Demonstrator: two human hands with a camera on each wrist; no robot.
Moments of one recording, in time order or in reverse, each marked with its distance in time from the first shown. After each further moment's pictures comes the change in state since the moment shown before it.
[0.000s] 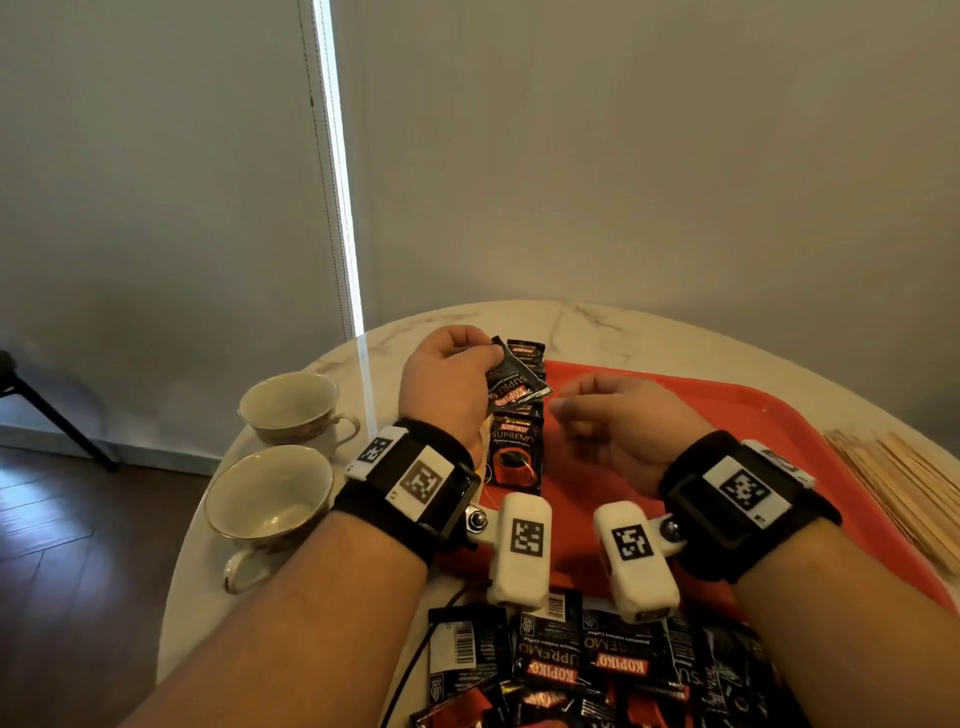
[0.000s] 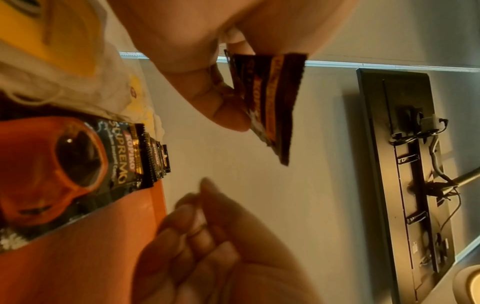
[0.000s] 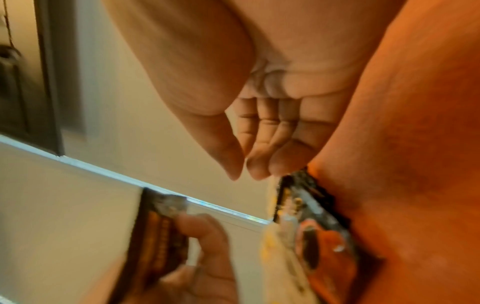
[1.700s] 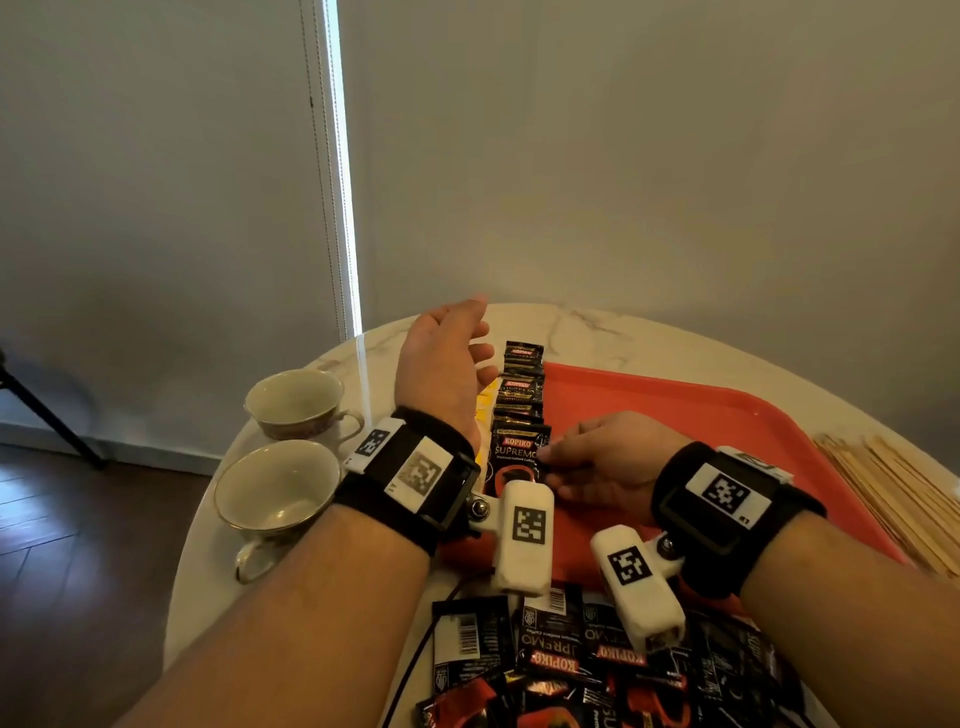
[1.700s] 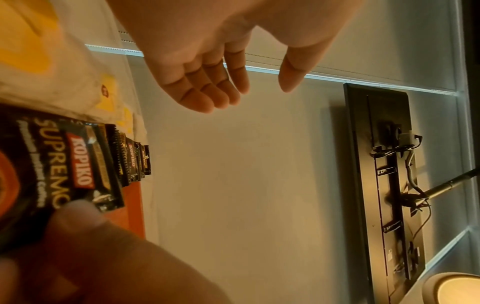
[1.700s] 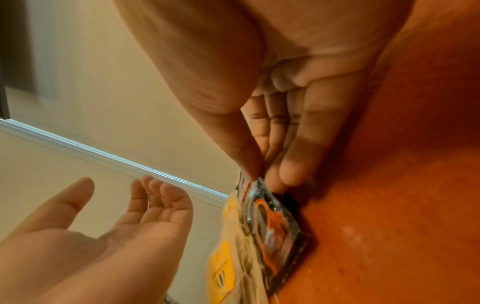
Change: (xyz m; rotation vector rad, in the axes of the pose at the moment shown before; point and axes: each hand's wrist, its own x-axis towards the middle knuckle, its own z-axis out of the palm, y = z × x) left_hand -0.002 0.014 -0.003 -0.136 0.023 0.009; right_hand -0.015 0.007 0.008 -0.208 0.020 0.286
